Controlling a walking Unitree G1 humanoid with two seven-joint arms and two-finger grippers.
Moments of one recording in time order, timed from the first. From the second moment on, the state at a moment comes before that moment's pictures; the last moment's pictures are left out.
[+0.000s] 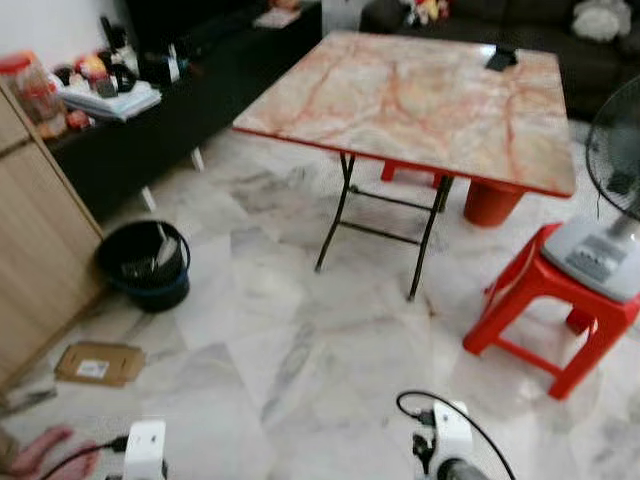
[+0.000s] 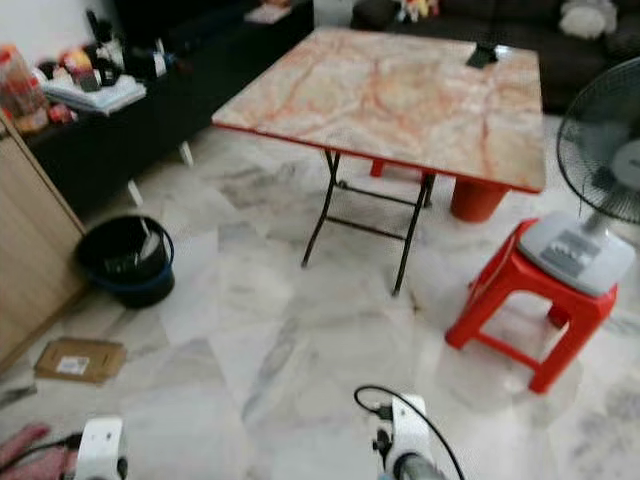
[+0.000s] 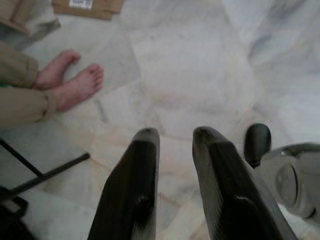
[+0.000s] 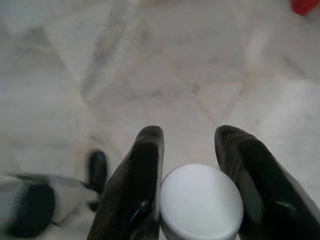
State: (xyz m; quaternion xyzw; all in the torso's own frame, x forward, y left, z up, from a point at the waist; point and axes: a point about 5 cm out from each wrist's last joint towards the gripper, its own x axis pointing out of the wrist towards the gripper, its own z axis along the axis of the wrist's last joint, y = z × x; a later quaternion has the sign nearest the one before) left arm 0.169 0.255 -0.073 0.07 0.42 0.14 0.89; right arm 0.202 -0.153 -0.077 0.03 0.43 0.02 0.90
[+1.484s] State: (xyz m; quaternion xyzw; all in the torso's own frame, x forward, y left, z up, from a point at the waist) left arm 0.161 0.255 -0.076 0.07 0.43 0.14 0.89; right arm 0.205 -0.151 -0.076 0.01 0.43 0.03 0.90
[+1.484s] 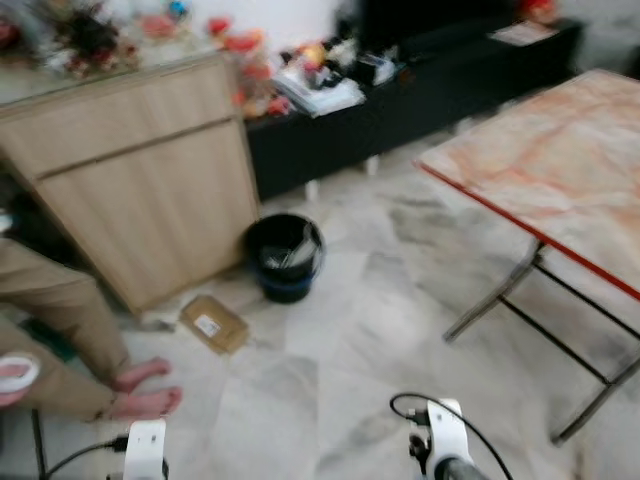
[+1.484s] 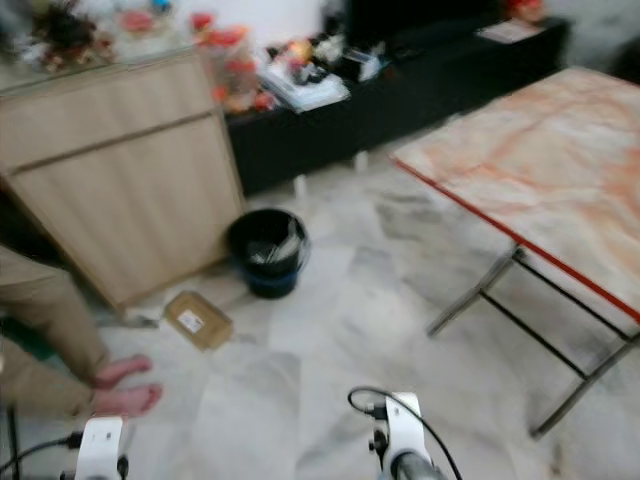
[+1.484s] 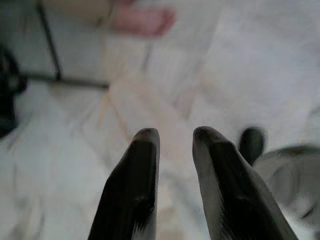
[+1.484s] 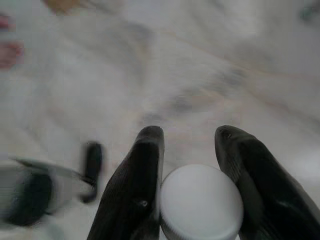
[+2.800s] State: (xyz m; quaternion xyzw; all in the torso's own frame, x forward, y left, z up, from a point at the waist) left arm 0.175 0.241 -0.074 0.06 0.41 0.13 0.90; right arm 0.203 -0.162 -0.075 -0.03 0.42 0.03 0.91
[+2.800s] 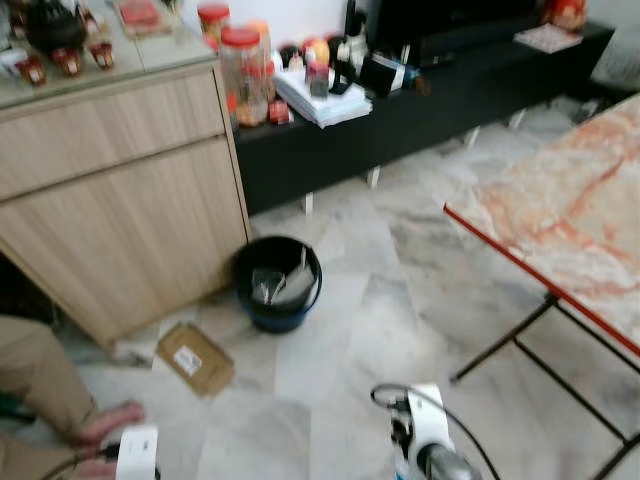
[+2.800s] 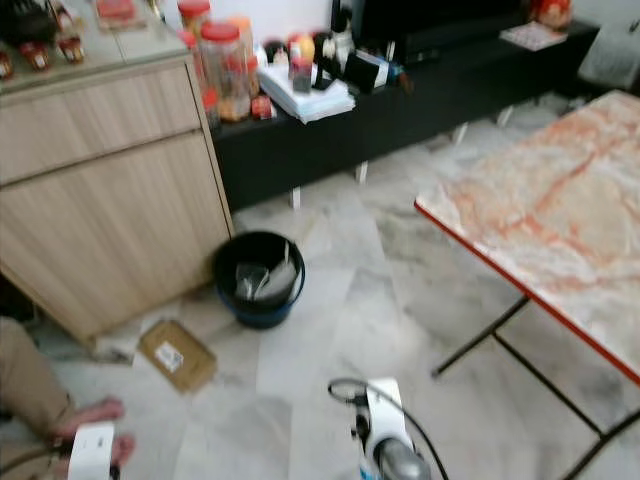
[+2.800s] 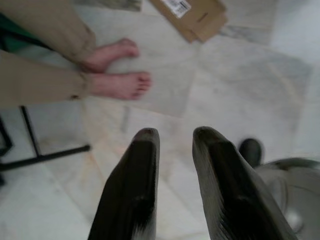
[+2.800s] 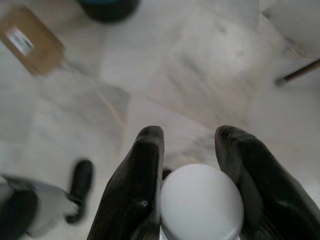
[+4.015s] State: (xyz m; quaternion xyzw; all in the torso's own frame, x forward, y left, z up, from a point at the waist) left arm 0.175 0.236 -0.075 0.06 0.41 0.12 0.90; right arm 0.203 -0.170 -0.075 -0.02 0.42 0.02 0.91
